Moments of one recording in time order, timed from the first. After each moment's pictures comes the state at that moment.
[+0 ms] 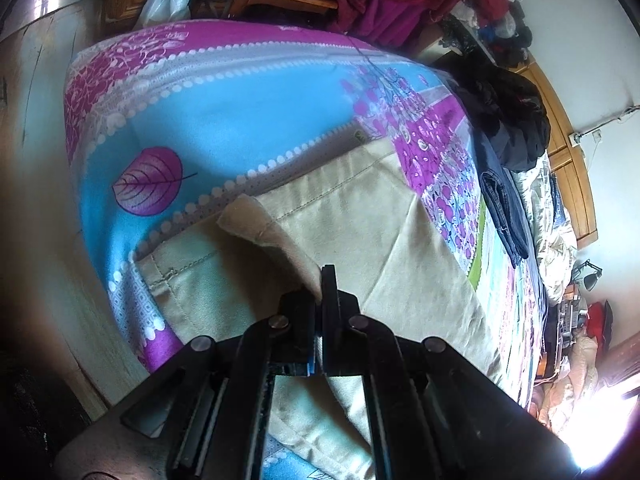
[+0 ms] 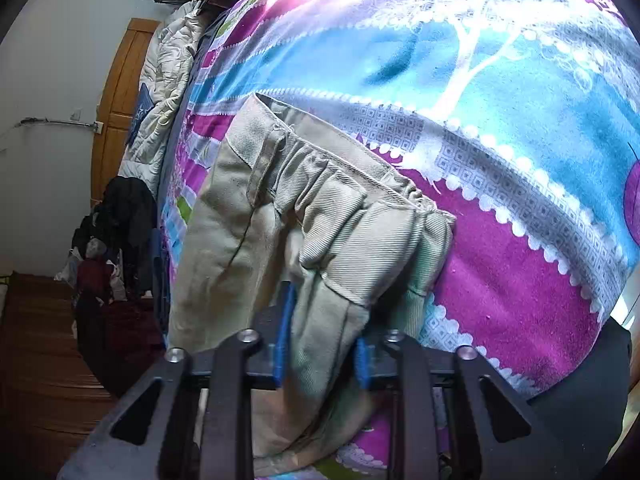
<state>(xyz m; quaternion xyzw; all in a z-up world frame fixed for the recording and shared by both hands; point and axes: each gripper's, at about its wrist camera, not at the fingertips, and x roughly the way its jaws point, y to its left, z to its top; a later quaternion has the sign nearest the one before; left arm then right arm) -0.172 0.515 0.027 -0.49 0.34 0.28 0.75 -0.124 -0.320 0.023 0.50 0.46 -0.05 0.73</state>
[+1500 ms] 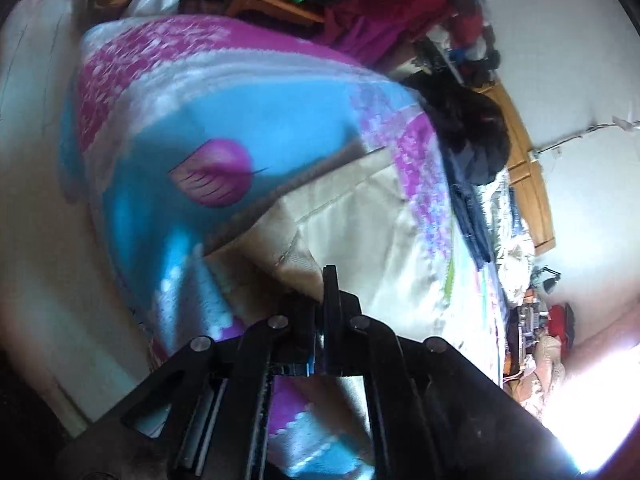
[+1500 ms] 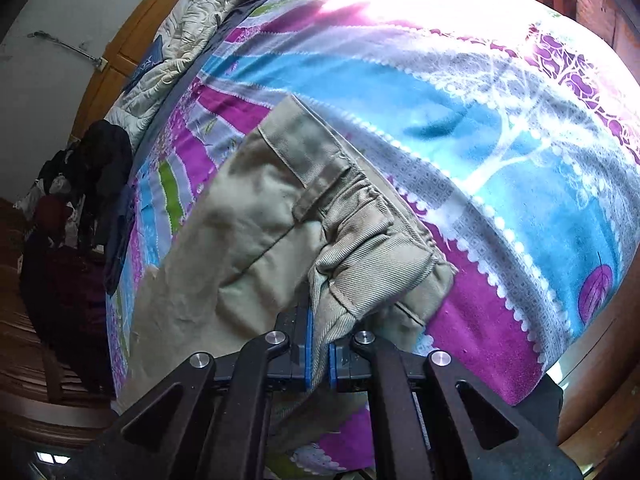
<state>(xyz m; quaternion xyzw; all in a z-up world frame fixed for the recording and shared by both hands) -0.244 0.520 0.006 -0.52 0.27 0.21 0.78 -0.109 -0.311 0.064 0.37 0.49 -0.04 0.79</state>
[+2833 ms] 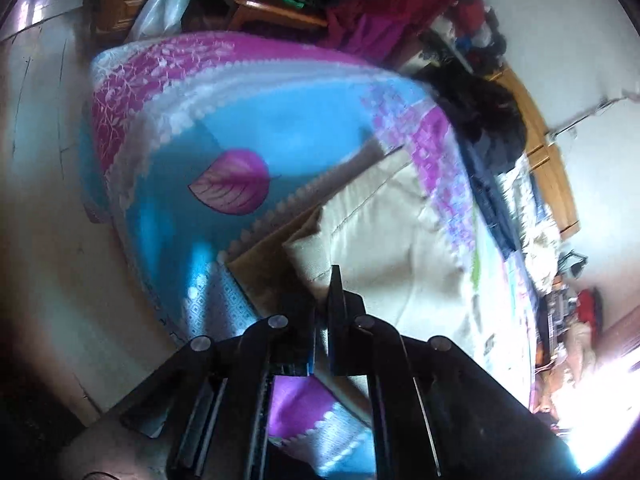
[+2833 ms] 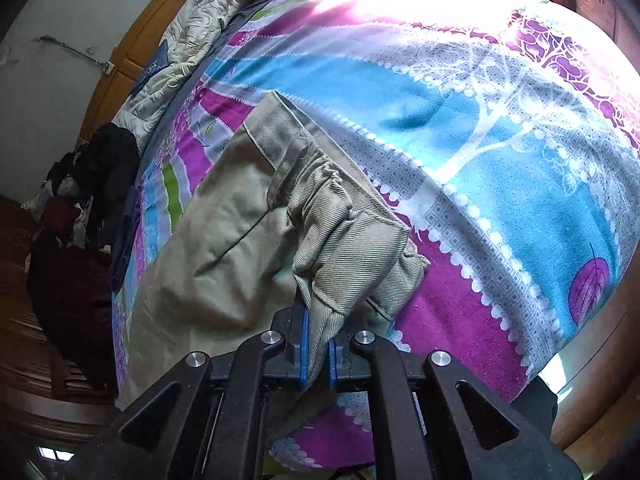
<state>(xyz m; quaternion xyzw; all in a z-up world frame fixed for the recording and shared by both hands) -0.255 0.515 0.000 -0.47 0.29 0.25 0.79 -0.129 -0.320 0.050 0.37 0.48 -0.03 0.79</state>
